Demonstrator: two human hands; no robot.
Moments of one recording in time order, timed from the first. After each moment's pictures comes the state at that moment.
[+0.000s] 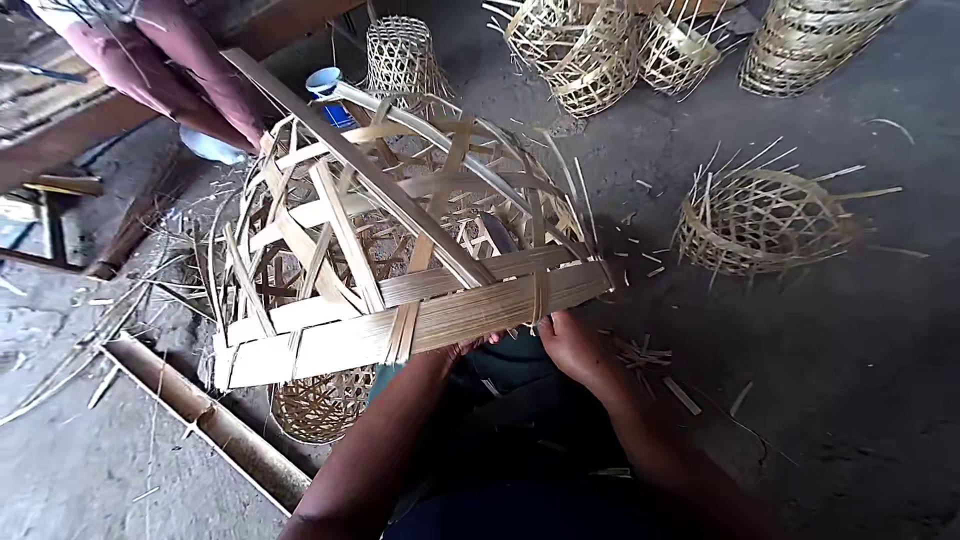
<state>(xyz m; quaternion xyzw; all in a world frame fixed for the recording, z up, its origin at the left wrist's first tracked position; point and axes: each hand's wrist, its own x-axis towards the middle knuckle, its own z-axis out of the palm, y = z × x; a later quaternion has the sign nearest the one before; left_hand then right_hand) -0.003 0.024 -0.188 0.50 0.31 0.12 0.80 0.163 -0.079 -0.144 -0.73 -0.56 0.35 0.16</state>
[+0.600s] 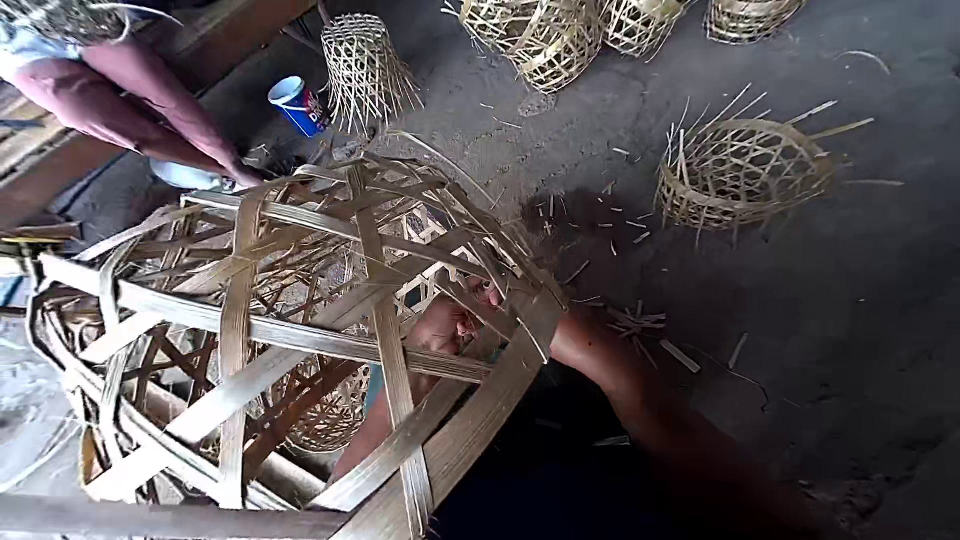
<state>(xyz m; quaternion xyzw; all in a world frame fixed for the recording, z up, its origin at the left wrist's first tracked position) -0.015 -0.003 -0.160 0.38 0.28 0.23 0.85 0.162 -0.098 -0.109 -0.71 -0.60 0.33 0.17</state>
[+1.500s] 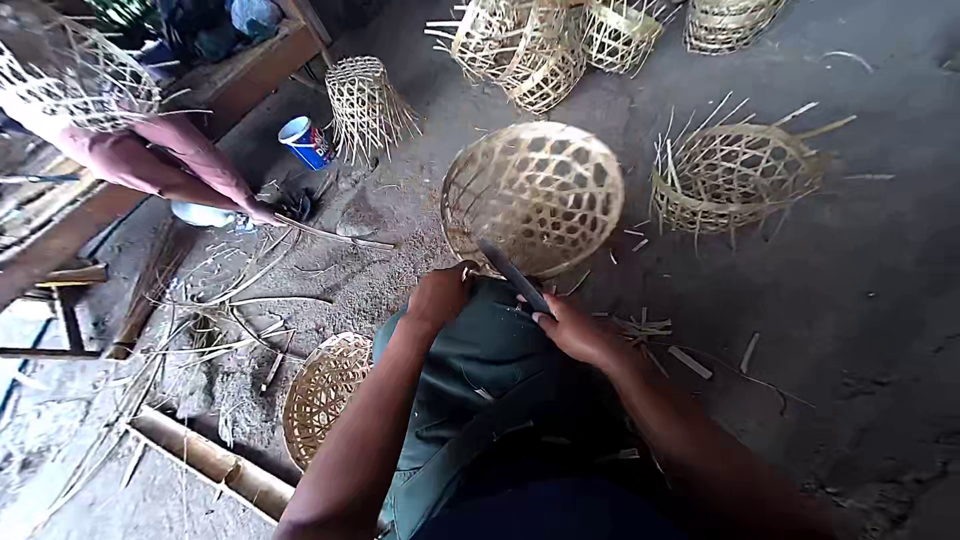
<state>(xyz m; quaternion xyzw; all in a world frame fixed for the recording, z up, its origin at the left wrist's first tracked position) 0.018 0.065 -0.143 0.85 0.48 -0.09 0.20 0.208 -0.091 -0.182 -0.71 -0.50 0.46 0.19</state>
